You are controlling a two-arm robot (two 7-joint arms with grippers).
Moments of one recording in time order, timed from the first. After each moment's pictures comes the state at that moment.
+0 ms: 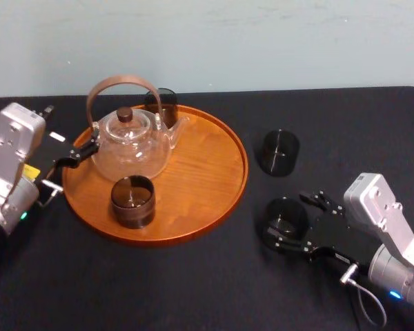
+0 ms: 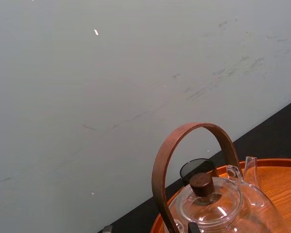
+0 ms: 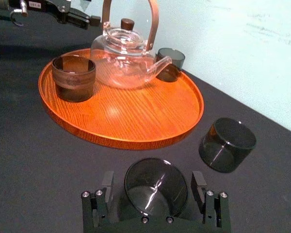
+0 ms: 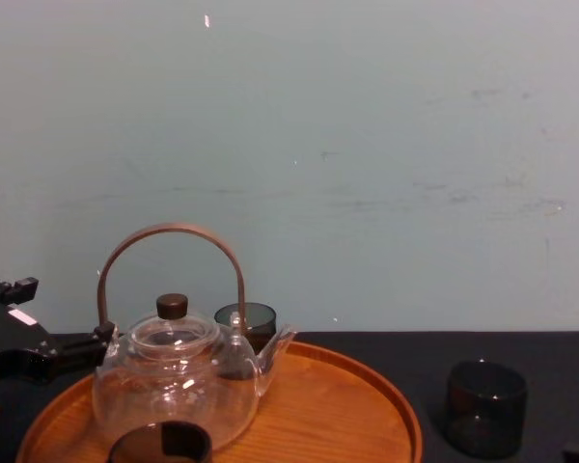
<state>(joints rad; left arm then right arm) -0.20 0.60 0.45 -1.41 -0.25 -0.12 0.03 -0.16 0.55 -0.27 -1.78 0.14 0.08 0.40</state>
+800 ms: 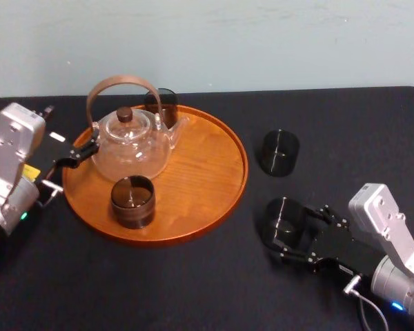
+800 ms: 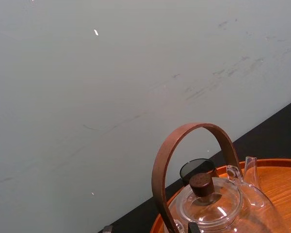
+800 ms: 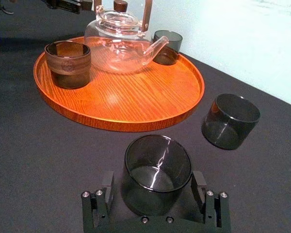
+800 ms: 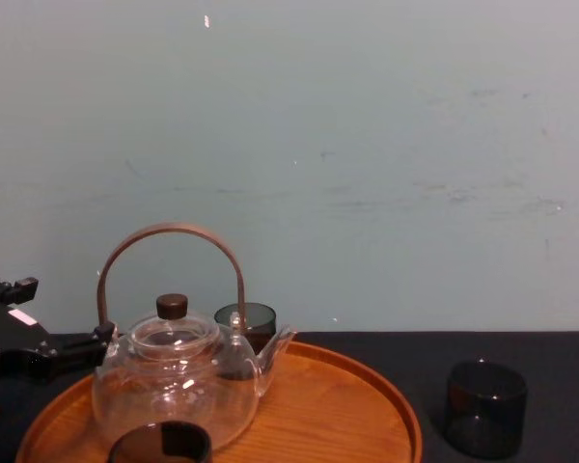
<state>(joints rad) -0.20 0.60 0.45 -1.41 -0.25 -0.12 0.03 -0.19 0.54 -0.26 -1.75 0.16 0.09 0.39</state>
